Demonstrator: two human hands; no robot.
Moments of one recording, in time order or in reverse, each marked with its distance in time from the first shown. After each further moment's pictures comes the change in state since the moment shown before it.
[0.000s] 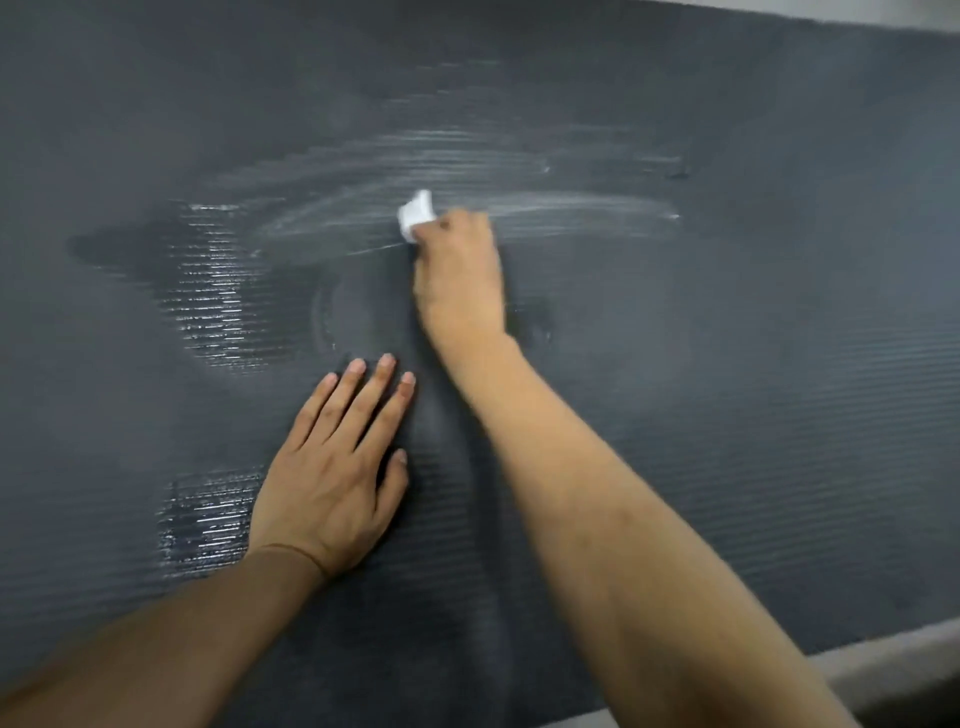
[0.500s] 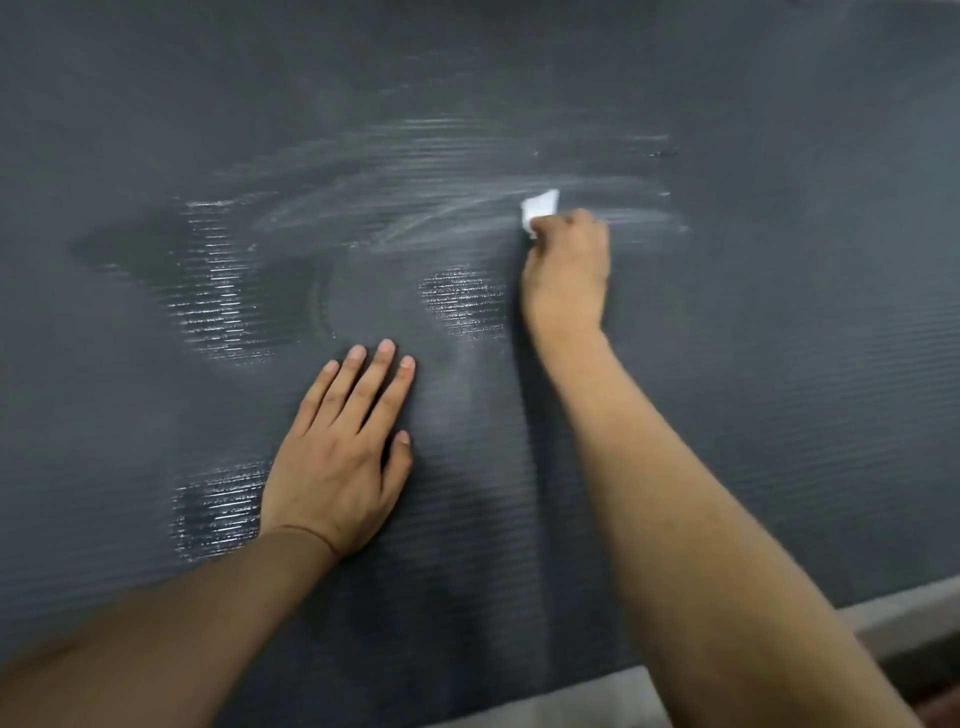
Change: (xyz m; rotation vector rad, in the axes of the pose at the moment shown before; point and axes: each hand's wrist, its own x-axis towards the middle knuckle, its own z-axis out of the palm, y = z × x) left_hand 0.000 0.001 -0.001 -0.011 0.022 0.000; right_hand -0.014 0.066 -0.049 -0.082 0.037 0.302
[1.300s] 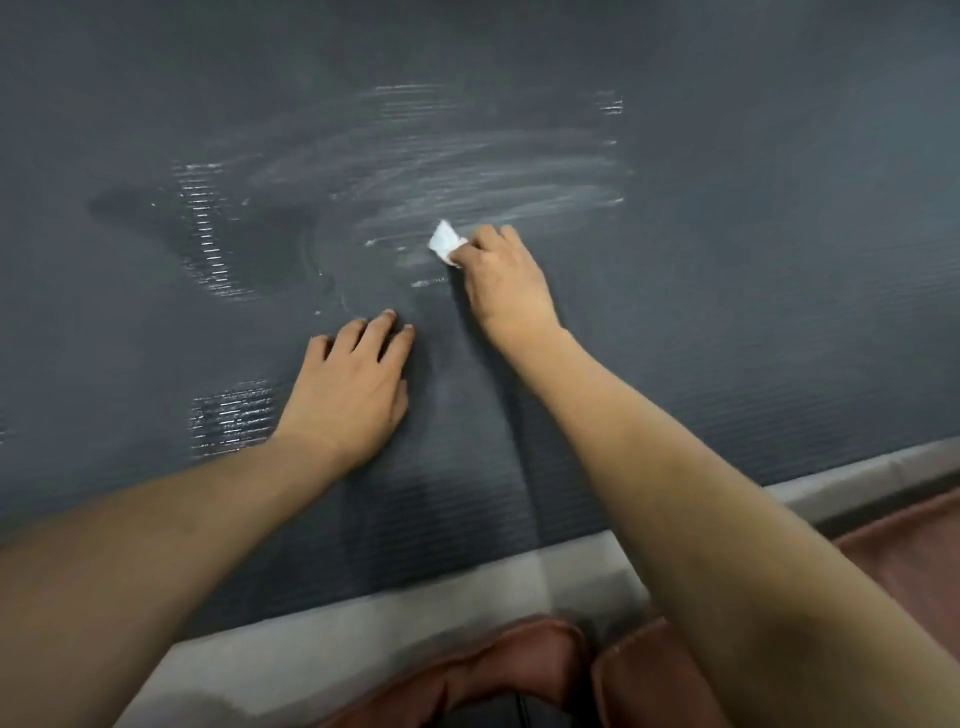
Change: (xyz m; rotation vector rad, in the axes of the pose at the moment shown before) left_hand -0.010 0.037 -0.039 0.143 -0.220 0.013; right_hand -0.079 0.020 -0.026 -0.121 -0.109 -0.492
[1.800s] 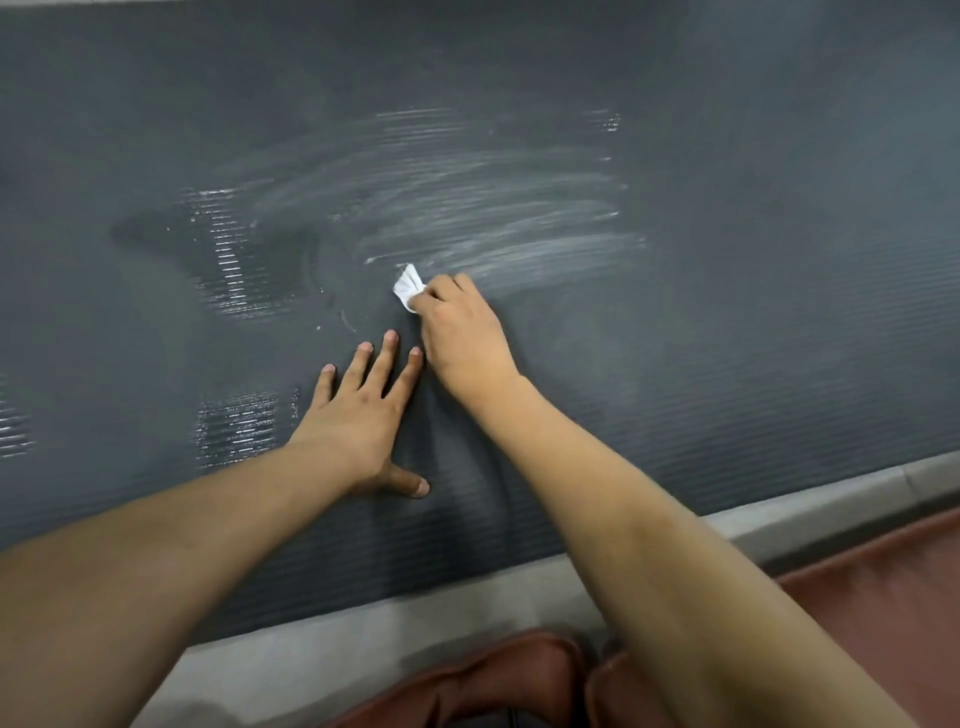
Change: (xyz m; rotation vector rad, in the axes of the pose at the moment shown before) left_hand -0.005 0.017 -0.016 -0.054 -0.485 -0.017; right_hand -0.026 -0.042 0.004 0.189 -0.064 -0.074
